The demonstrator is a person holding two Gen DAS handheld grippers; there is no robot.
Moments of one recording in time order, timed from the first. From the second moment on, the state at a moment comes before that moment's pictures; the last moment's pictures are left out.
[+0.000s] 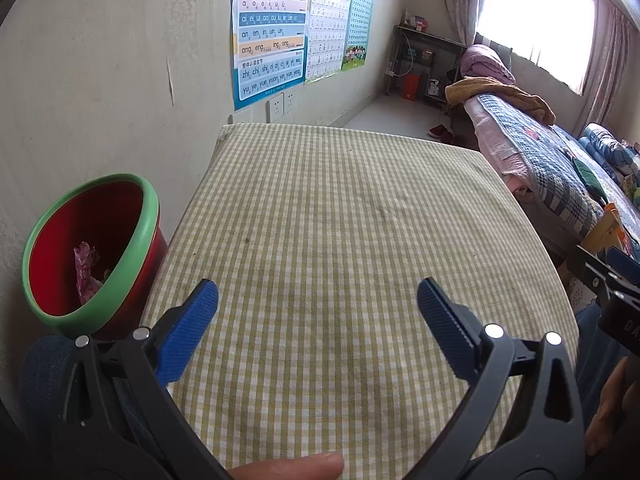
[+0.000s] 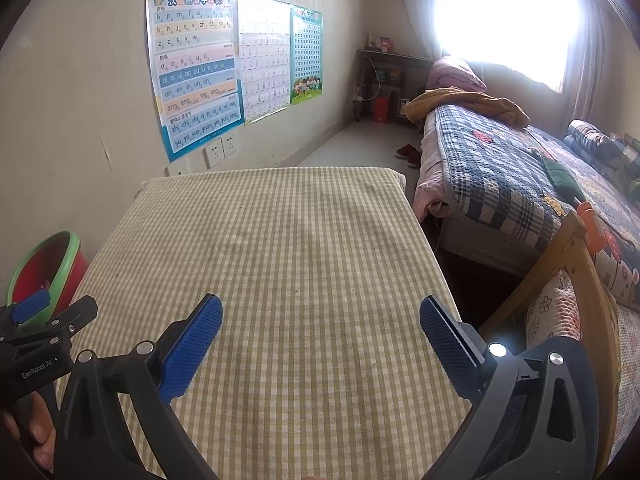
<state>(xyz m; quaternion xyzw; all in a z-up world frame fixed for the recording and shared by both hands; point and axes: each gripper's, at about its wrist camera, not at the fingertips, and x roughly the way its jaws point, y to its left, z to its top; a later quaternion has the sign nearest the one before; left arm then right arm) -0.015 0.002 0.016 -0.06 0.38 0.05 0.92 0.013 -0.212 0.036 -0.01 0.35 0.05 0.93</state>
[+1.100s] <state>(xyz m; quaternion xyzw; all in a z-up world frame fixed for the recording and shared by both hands) -0.016 0.000 0.019 -0.05 0.37 0.05 0.93 0.014 -0.211 0.033 -0.02 0.35 0.05 0.93</state>
